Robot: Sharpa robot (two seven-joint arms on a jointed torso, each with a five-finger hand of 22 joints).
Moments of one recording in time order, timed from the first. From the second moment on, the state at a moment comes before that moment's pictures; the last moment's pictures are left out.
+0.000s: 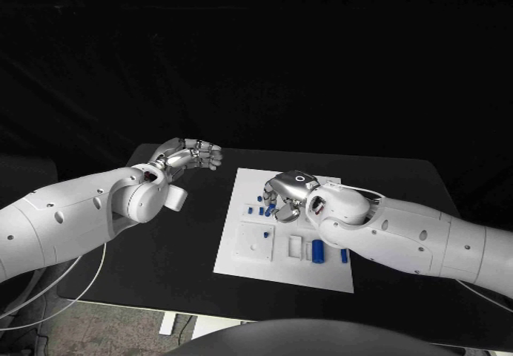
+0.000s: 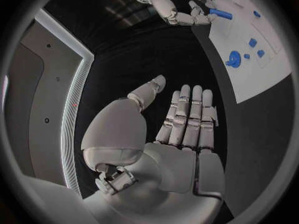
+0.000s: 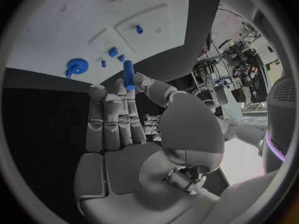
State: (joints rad) left arm 1.17 -0.73 -0.10 1.26 -0.18 -0.16 0.30; left_hand 1.09 -0.09 0.55 -0.28 0.11 0.79 0.19 0.34 0.42 1.12 0.16 0.07 0.07 0.87 0.16 0.24 0.59 0.05 0.66 0.06 0.38 1.31; right arm 0.96 -0.65 0.04 1.45 -1.82 -0.27 -0.21; right_hand 1.15 -0.21 0.91 -0.22 0.05 1.02 0.10 0.41 0.50 1.27 0.03 0.24 0.24 1.27 -0.08 1.15 0.87 0.23 1.14 0.01 0.80 1.31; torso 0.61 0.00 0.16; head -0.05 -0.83
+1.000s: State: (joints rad) left arm 1.17 -0.71 -0.10 1.26 -0.18 -0.16 0.30; left_hand 1.09 -0.09 0.55 -0.28 0.11 0.79 0.19 0.34 0.42 1.12 0.16 0.07 0.07 0.87 0.16 0.24 0.59 0.06 0.66 0.06 0.38 1.31; right arm 0.91 -0.51 -0.07 1.35 -1.92 -0.25 -0.20; right_hand 1.15 -0.20 0.91 -0.24 0.05 1.02 0.10 0.41 0.51 1.27 0.03 0.24 0.24 1.27 -0.08 1.15 0.87 0.23 1.14 0.01 0.80 1.31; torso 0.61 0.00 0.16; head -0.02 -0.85
